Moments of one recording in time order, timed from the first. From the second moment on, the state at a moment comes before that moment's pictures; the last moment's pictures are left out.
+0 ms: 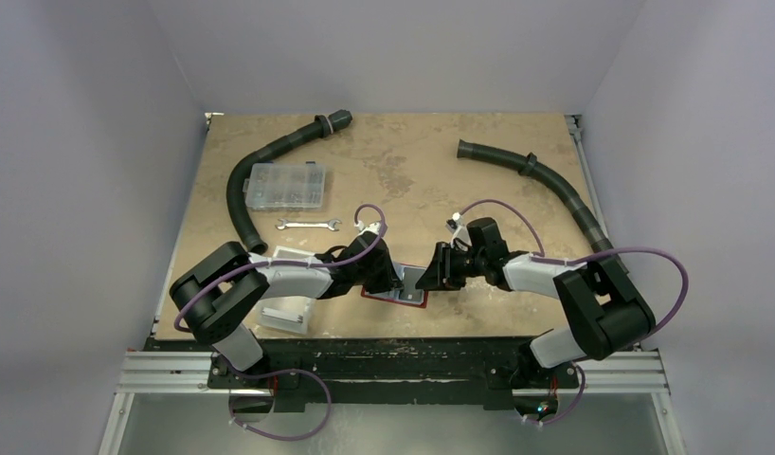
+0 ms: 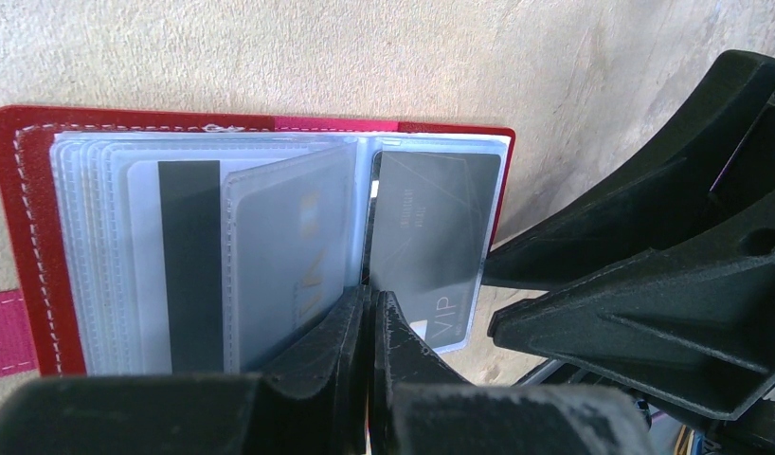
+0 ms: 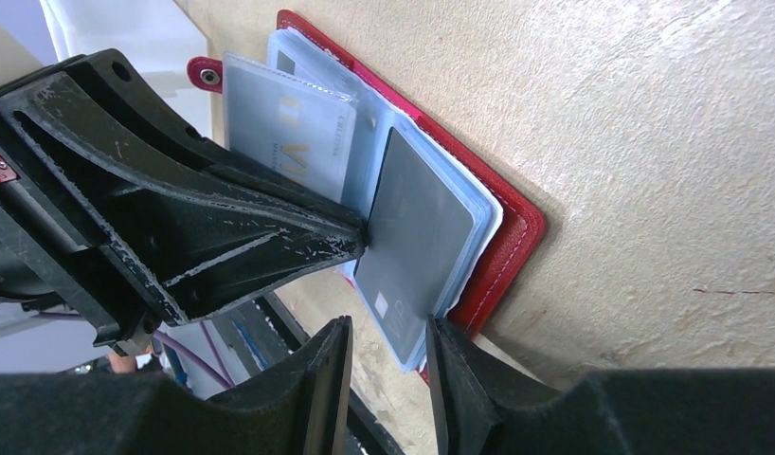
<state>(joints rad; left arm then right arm) -0.88 1.62 0.69 0.14 0.04 -0.98 0.44 1.47 0.49 0.13 -0.66 0.66</state>
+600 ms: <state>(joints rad) -0.88 1.62 0.69 0.14 0.04 -0.98 0.44 1.47 0.47 0.13 -0.66 0.66</state>
